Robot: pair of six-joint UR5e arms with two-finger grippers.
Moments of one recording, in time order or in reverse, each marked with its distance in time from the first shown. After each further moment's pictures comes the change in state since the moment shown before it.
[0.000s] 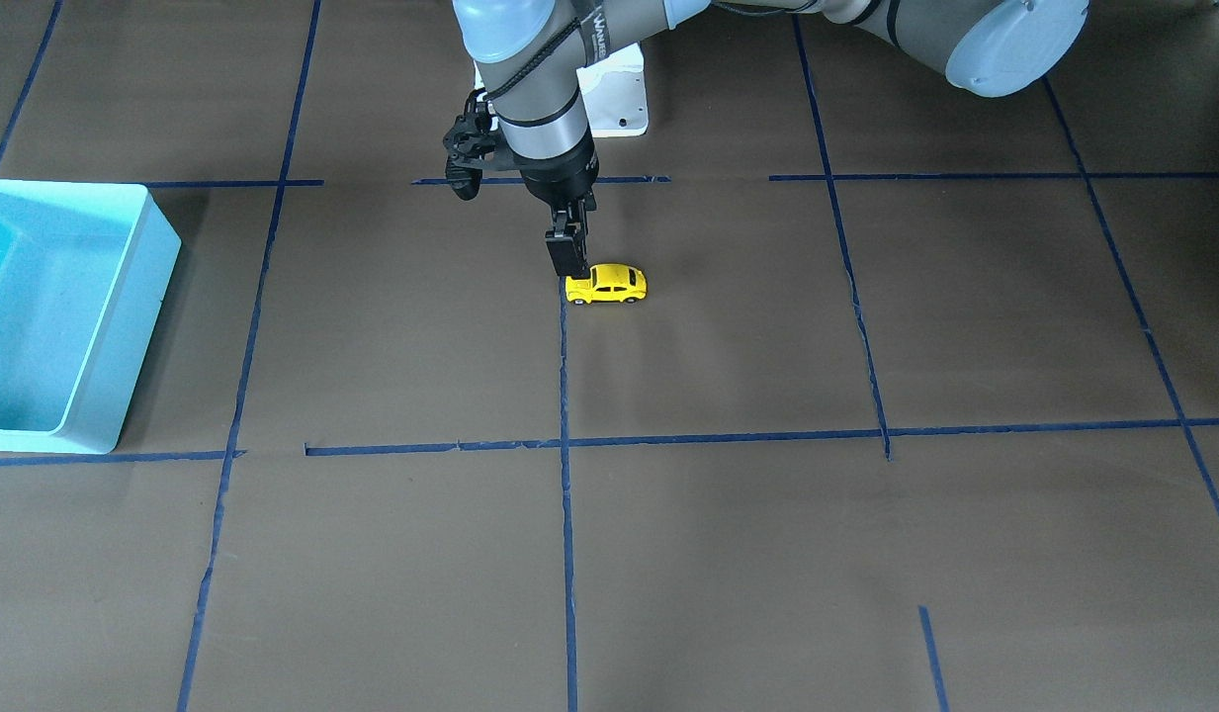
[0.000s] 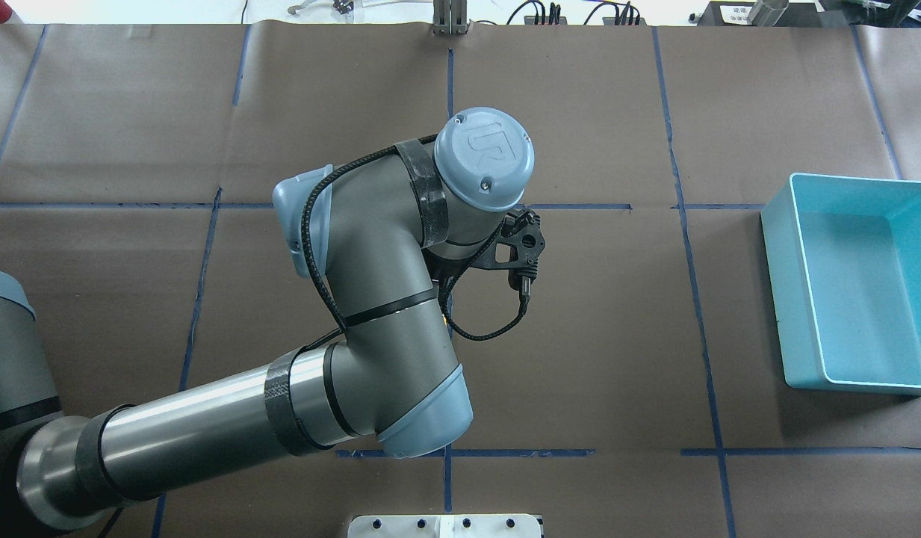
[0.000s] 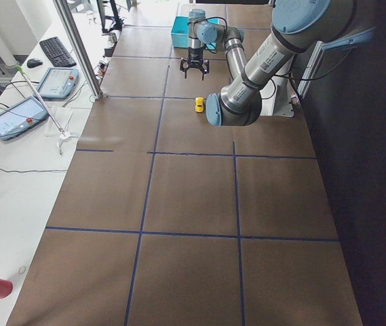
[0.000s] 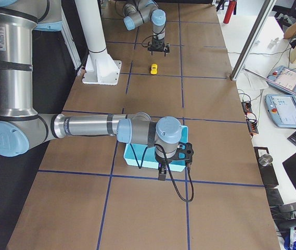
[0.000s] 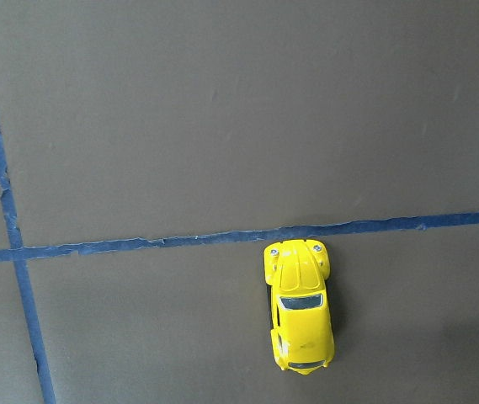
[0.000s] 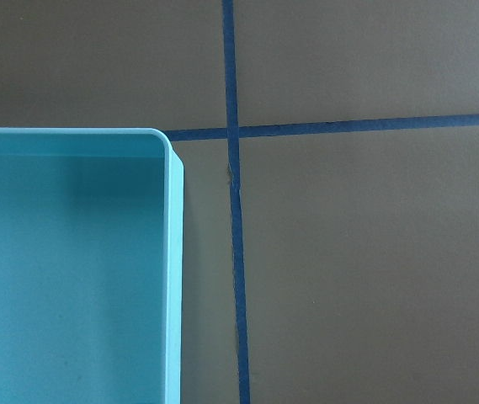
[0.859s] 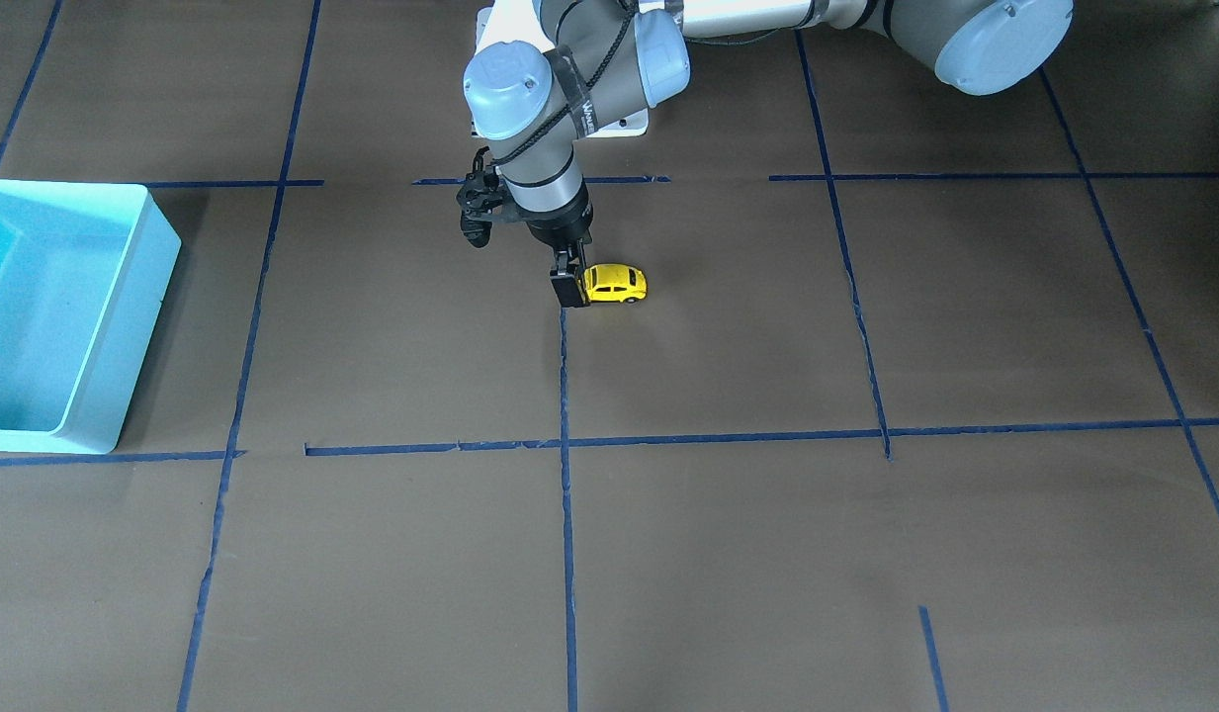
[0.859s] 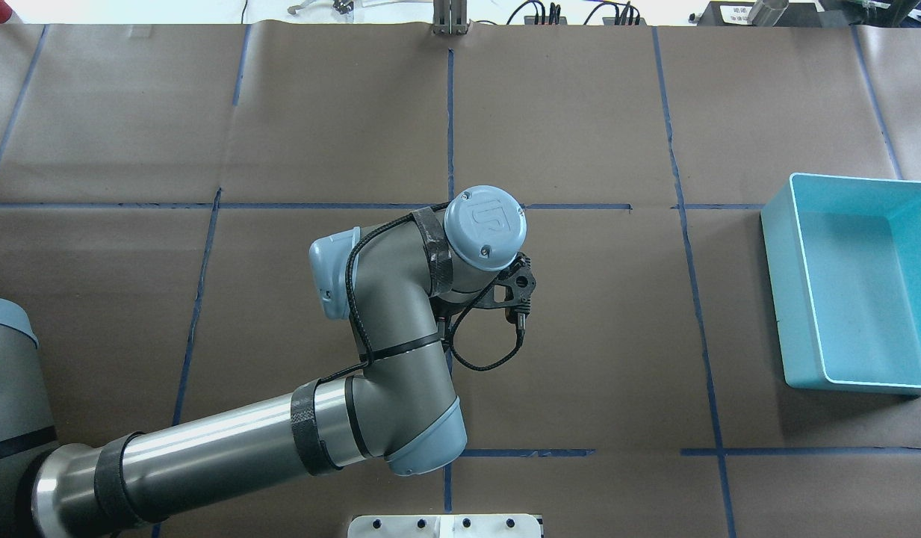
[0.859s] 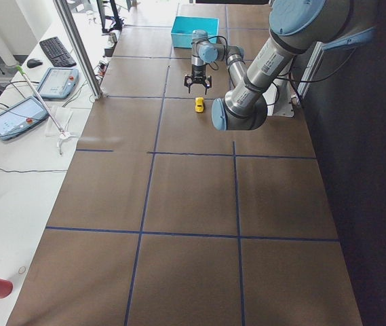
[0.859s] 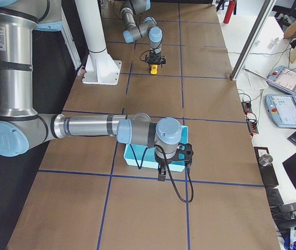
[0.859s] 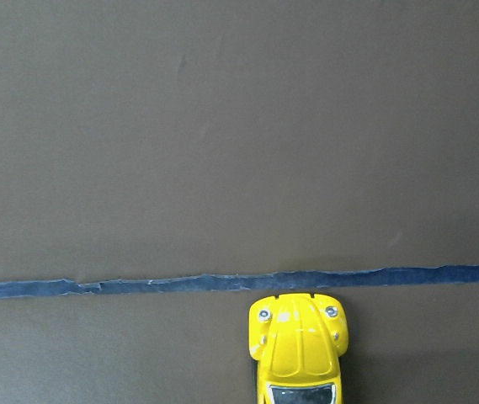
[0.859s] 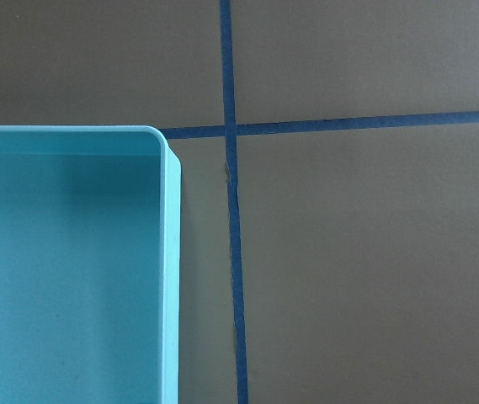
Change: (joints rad) left arm 0.064 0.051 0.119 -0.165 0.009 -0.106; right arm 0.000 -0.002 -0.005 0.003 0.000 0.000
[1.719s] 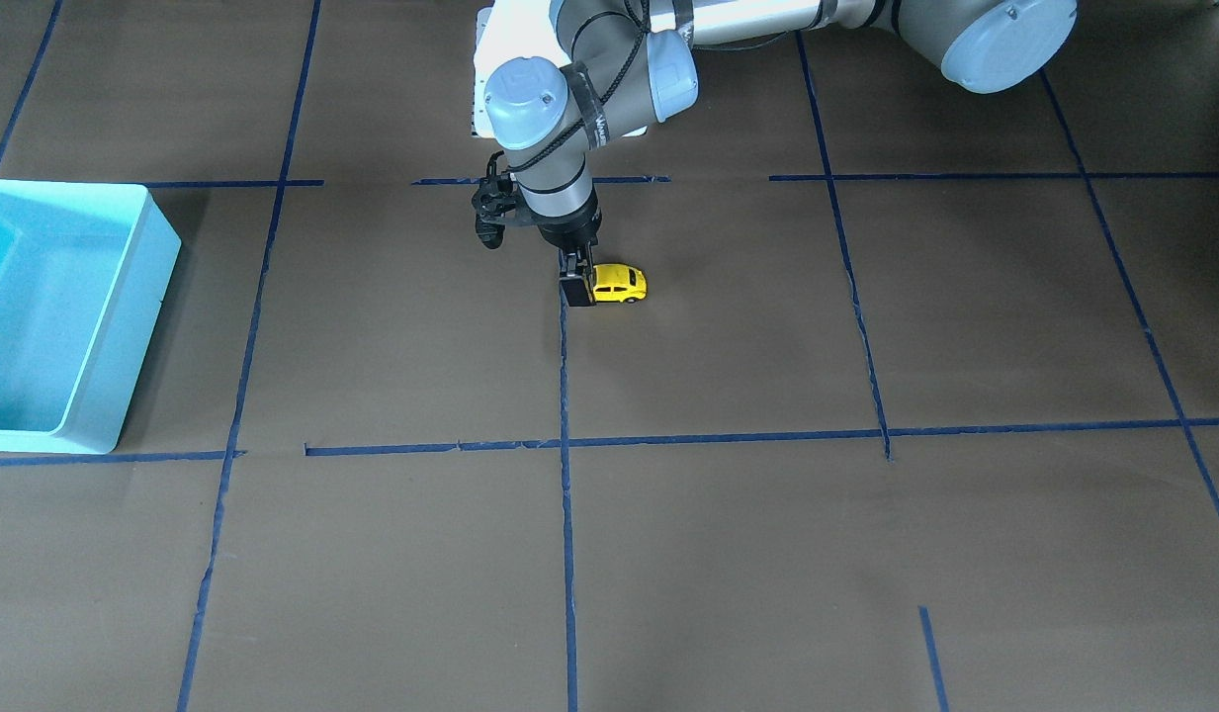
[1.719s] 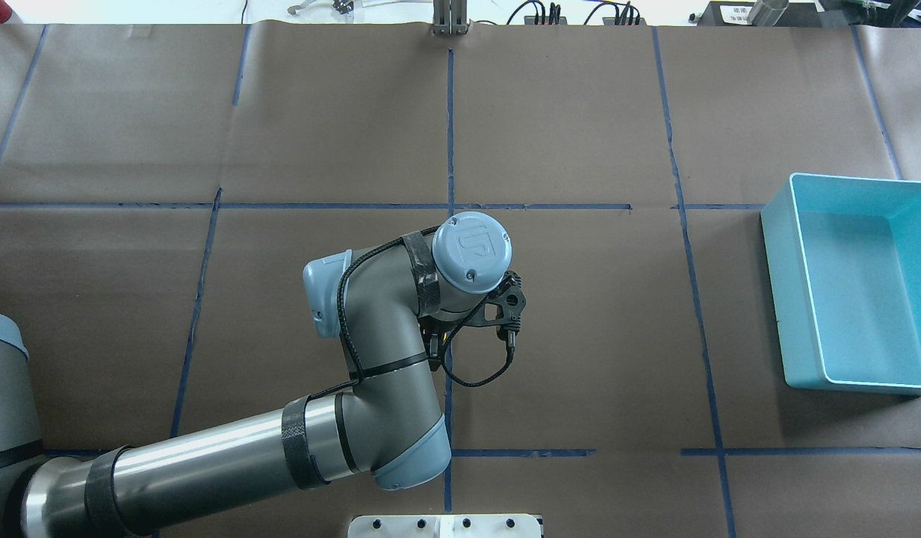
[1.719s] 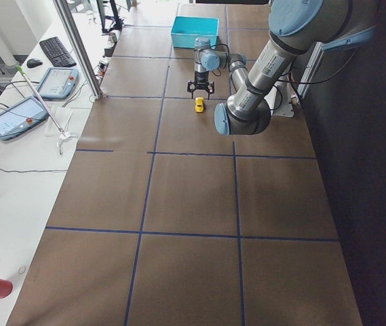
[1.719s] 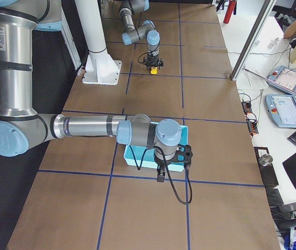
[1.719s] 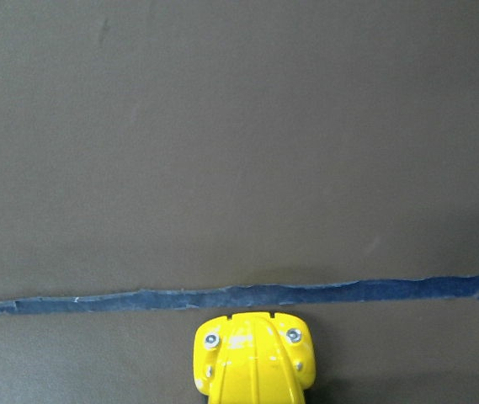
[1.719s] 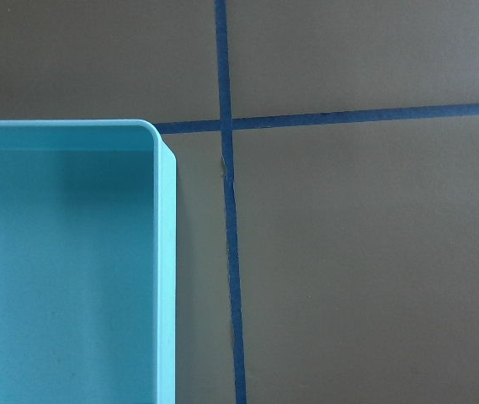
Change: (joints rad) left arm 0.019 0.044 0.006 -0.070 0.003 -0.007; right arm -0.001 -0.003 -0.006 -0.001 0.000 0.002
